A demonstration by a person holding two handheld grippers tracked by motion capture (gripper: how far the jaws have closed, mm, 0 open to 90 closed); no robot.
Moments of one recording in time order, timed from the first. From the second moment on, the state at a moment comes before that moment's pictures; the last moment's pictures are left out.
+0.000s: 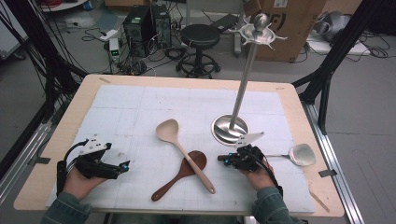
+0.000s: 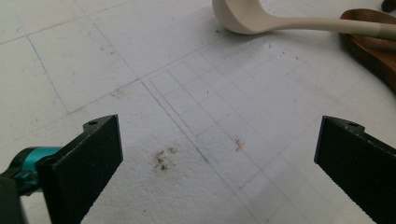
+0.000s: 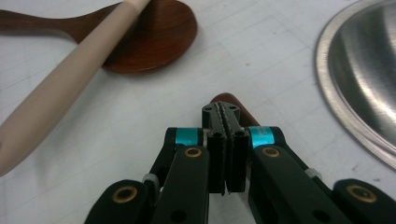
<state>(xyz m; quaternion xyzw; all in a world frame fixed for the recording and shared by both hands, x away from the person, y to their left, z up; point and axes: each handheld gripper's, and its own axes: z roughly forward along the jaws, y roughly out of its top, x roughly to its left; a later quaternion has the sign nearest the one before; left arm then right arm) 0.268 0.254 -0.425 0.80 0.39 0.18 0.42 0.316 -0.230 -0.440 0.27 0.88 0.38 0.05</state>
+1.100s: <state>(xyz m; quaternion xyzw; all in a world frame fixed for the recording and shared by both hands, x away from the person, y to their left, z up) 0.268 0.255 -0.425 0.80 0.39 0.18 0.42 0.330 -0.246 -0.439 0.31 0.87 0.39 0.06</state>
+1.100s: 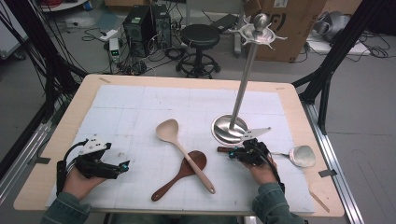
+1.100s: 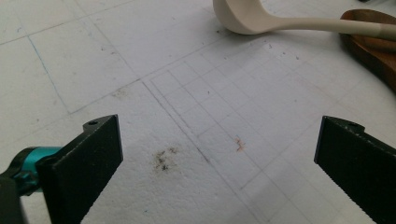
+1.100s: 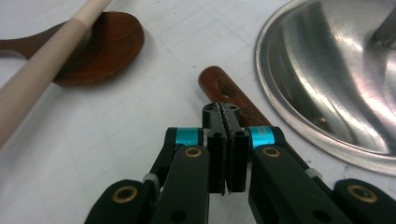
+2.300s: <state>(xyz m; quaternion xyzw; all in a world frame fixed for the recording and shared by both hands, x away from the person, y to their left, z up) 0.268 0.254 -0.425 0.80 0.39 0.18 0.42 0.322 -0.326 -0.433 0.42 0.81 0.39 0.12</state>
